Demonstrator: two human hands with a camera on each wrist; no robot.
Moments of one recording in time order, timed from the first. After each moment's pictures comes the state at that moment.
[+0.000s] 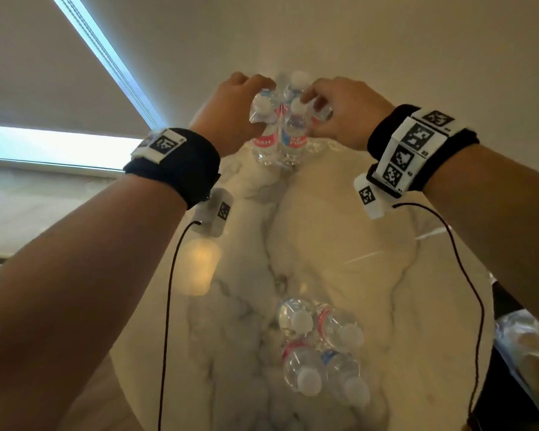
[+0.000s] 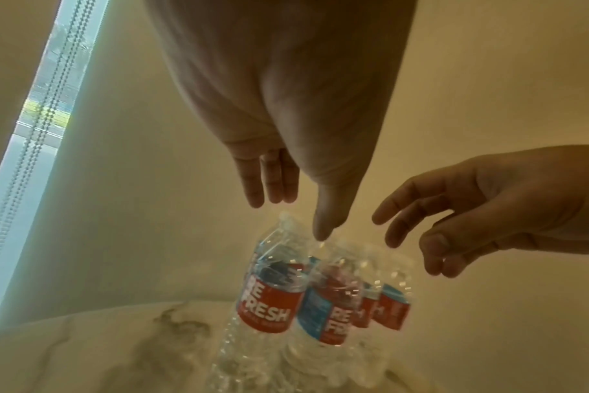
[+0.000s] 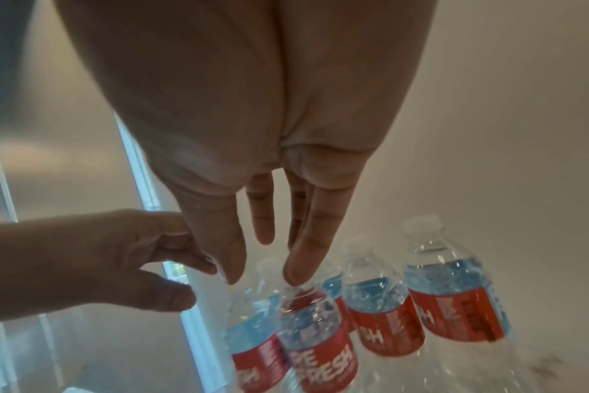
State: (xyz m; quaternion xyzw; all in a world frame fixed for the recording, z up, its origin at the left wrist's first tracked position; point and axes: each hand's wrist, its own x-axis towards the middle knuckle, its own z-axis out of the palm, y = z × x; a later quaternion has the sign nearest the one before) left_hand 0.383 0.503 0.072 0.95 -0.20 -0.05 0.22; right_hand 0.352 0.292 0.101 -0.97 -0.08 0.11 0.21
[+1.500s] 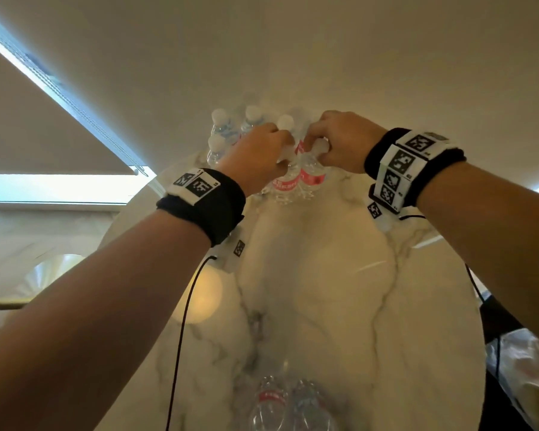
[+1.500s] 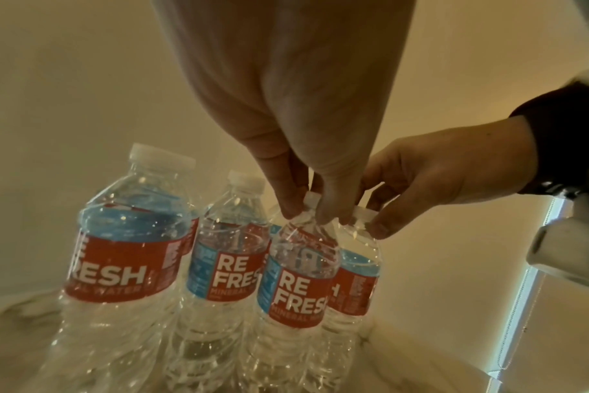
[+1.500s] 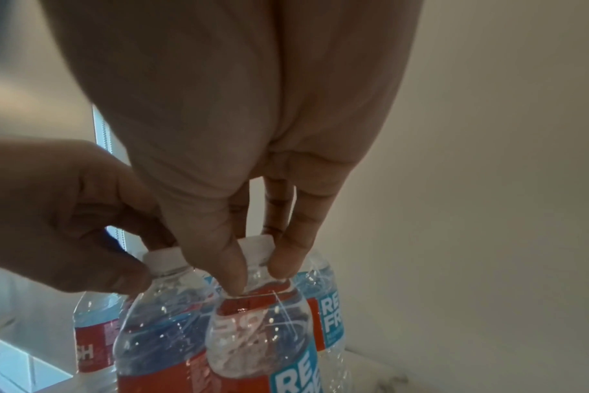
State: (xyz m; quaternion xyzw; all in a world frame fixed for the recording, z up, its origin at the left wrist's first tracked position) left_hand 0.403 0.396 0.033 0.93 -0.32 -0.07 0.16; right_hand 0.381 0.202 0.067 -0.97 -0.12 0.14 0.13
